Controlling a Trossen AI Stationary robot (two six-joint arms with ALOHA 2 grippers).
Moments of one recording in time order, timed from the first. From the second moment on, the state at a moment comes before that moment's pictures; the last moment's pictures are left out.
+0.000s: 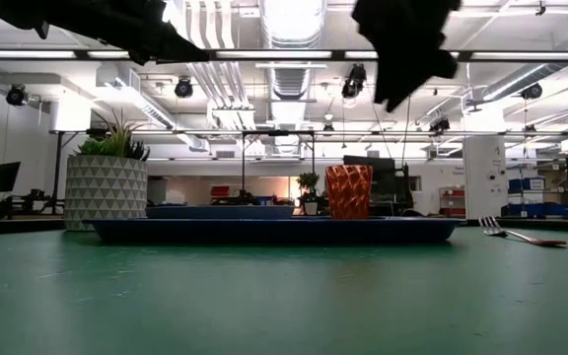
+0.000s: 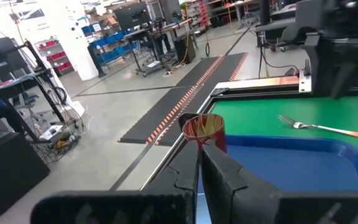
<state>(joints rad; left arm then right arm) 0.15 0.83 0.56 0.20 -0.38 0.24 0.05 1.49 1.29 -0.96 0.30 0.78</state>
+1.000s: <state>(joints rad) 0.15 0.84 0.56 0.21 -0.37 0.30 0.05 1.40 0.78 -0.96 0.29 1.47</state>
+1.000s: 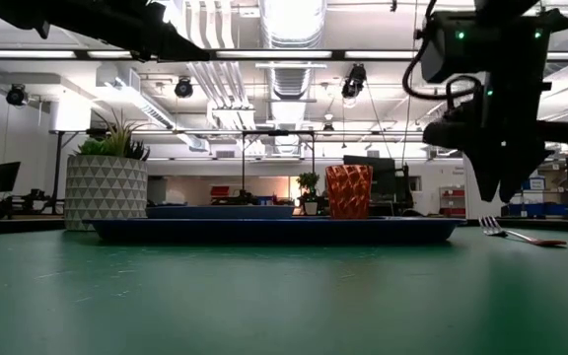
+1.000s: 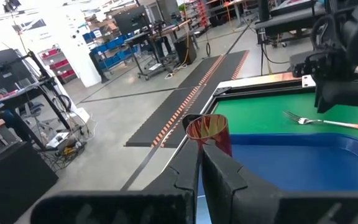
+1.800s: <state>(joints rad) 0.15 0.84 0.56 0.21 -0.37 0.30 0.05 1.48 0.70 -0.86 0.31 1.47</state>
